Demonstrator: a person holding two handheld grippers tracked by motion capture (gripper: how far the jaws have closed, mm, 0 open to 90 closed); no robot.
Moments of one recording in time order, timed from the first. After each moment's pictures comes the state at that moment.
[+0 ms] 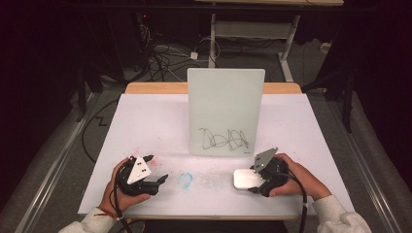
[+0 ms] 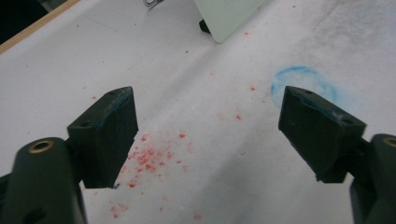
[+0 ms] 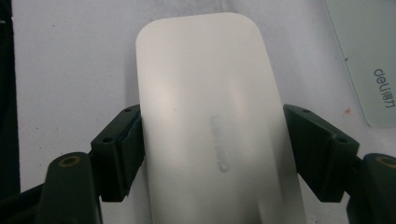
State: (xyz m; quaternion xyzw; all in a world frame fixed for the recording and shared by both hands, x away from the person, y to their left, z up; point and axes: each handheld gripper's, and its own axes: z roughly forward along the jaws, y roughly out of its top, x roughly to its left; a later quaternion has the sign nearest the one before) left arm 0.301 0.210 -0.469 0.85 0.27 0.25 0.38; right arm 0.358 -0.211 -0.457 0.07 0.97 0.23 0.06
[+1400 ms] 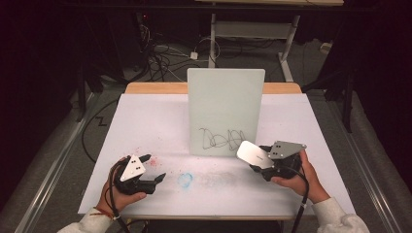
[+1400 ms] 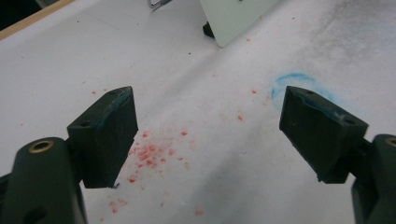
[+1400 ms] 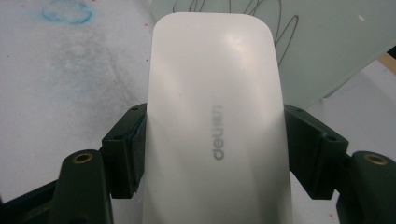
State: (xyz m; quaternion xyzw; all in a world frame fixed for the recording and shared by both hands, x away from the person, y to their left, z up) left arm 0.304 0.222 -0.471 0.84 0.29 0.22 0.40; right arm 0.355 -0.235 -0.432 0.18 0.89 0.38 0.21
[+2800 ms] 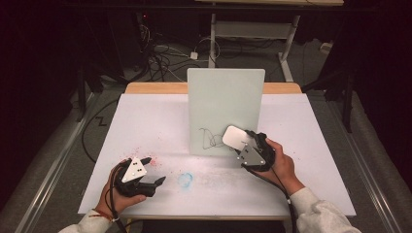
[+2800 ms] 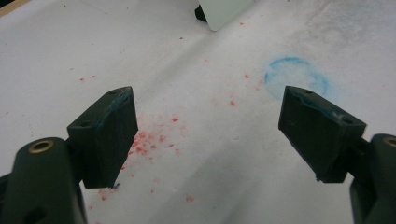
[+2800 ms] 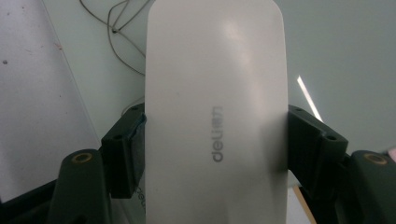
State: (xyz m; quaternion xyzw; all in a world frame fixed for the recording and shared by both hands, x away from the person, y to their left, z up) left arm 0.301 0.220 -0.474 0.85 0.29 0.21 0.39; right arm 0.367 -0.165 -0.457 0.09 0.83 0.27 0.49
